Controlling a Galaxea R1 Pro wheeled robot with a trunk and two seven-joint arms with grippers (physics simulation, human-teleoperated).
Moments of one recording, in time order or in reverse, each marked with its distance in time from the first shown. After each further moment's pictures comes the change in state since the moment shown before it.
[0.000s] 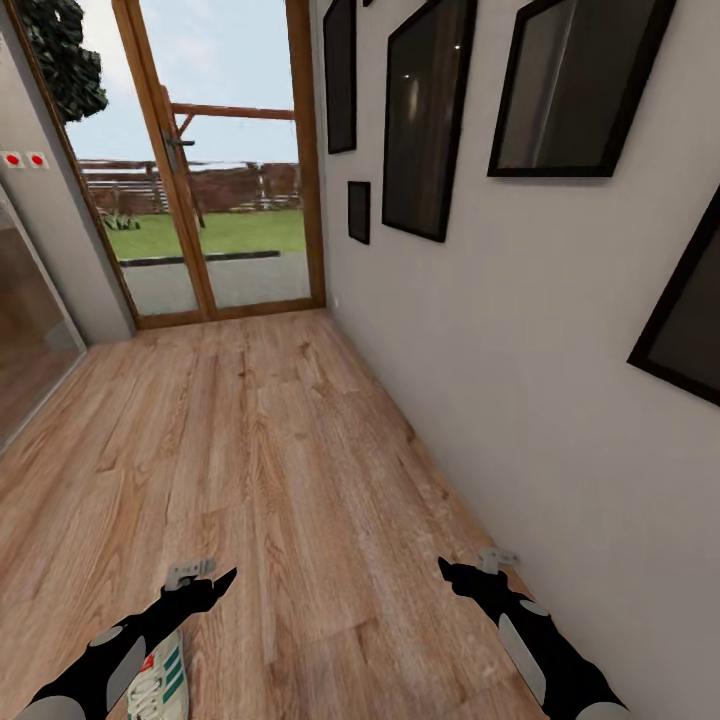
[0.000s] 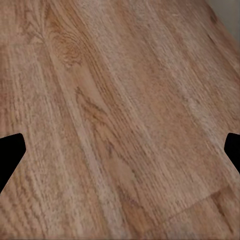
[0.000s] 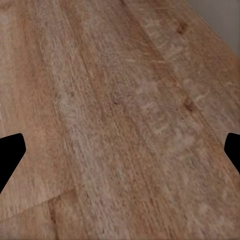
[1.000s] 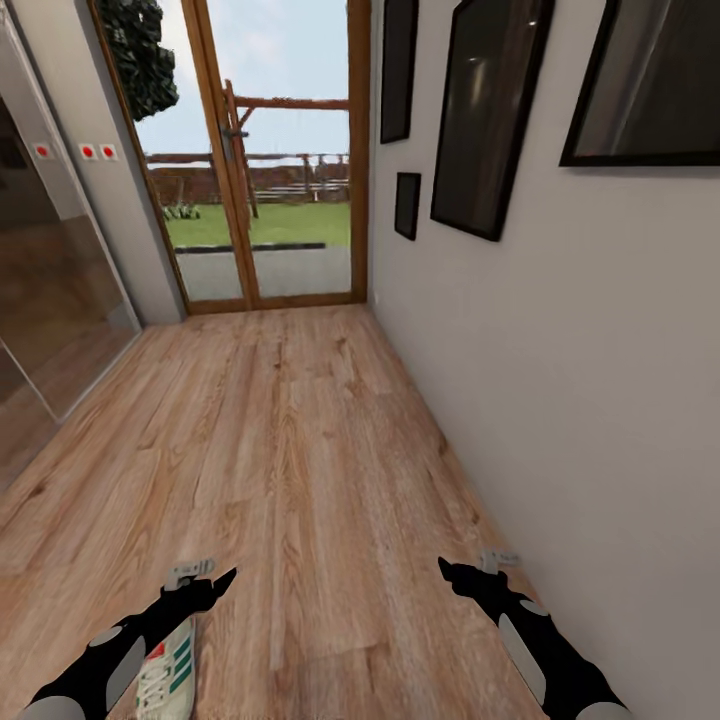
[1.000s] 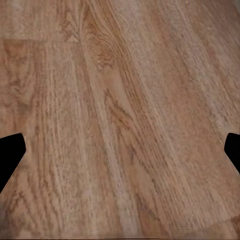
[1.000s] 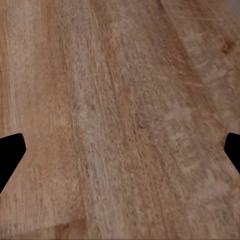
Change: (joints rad) left arm 0.000 0.000 0.002 -0.001 0.000 0.000 0.000; right arm 0.000 0.000 0.000 0.000 0.000 0.000 -0.001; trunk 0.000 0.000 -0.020
